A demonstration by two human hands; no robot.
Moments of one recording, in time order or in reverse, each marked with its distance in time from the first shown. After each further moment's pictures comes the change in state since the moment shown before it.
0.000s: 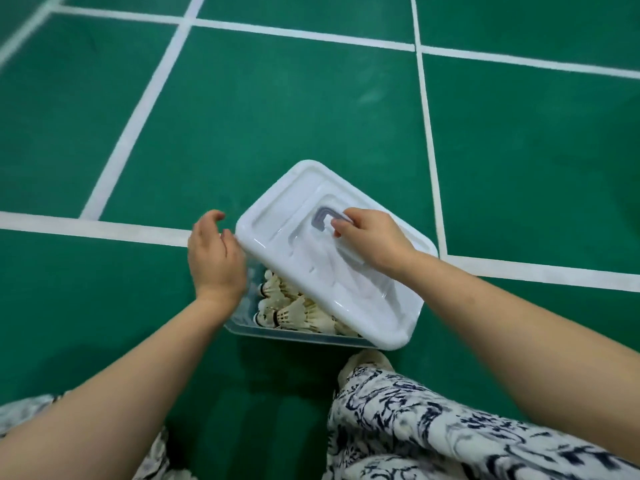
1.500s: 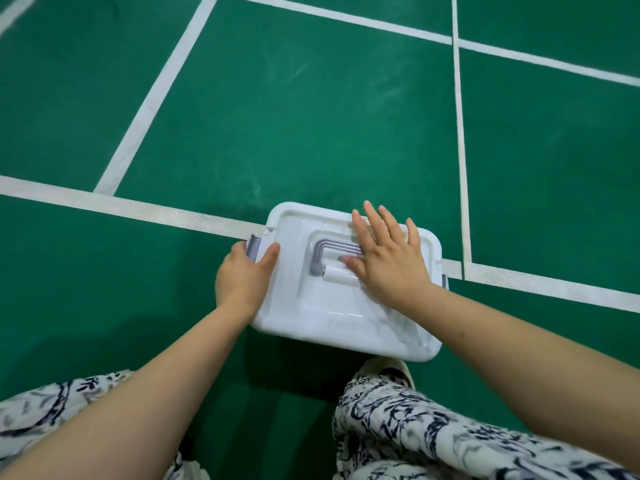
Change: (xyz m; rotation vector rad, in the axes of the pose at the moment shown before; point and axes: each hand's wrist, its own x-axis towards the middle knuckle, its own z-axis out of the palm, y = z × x) left_hand -0.007 -0.036 0.006 0.127 -0.306 -0.414; right_hand 0.007 0.034 0.058 -0.795 0.009 -0.172
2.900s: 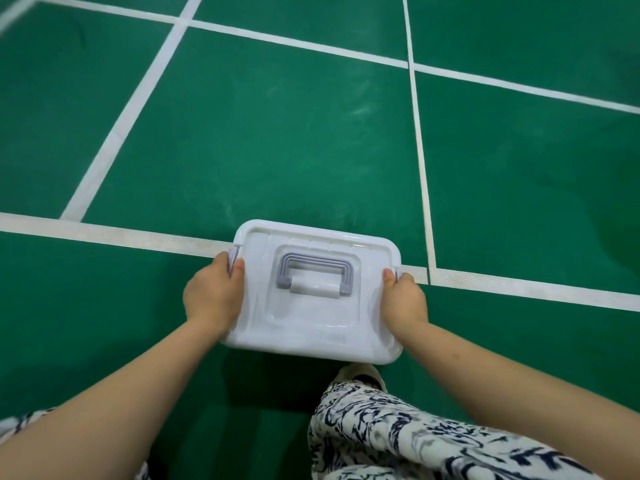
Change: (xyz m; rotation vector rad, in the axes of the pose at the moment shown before) left_hand -0.010 0.012 -0.002 0.274 0.090 0.247; right_hand -0.047 0.033 0.005 0.853 0.019 0.903
